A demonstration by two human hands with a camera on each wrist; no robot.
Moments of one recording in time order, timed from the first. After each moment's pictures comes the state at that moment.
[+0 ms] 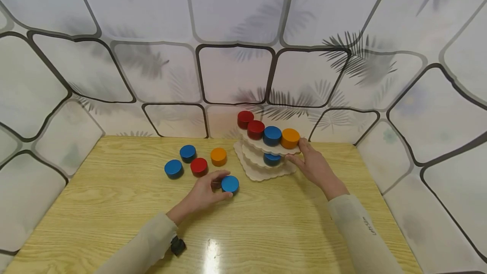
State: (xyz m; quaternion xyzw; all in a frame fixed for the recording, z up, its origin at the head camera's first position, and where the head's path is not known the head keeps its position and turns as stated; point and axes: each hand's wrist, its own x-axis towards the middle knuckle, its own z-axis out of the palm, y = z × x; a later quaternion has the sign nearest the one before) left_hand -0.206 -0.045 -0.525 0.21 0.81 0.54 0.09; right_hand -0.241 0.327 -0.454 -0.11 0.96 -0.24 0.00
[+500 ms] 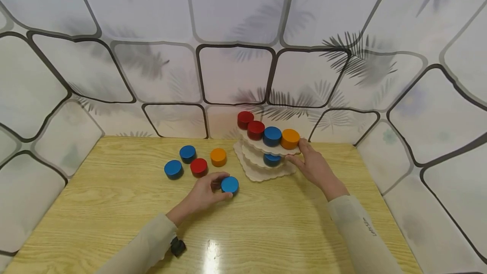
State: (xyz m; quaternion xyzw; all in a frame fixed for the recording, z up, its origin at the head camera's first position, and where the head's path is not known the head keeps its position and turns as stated) left_hand -0.207 -0.044 -0.528 0.20 0.82 0.52 0.09; right_hand -0.239 0.326 -0.452 -0.11 0.97 -0.24 0.01
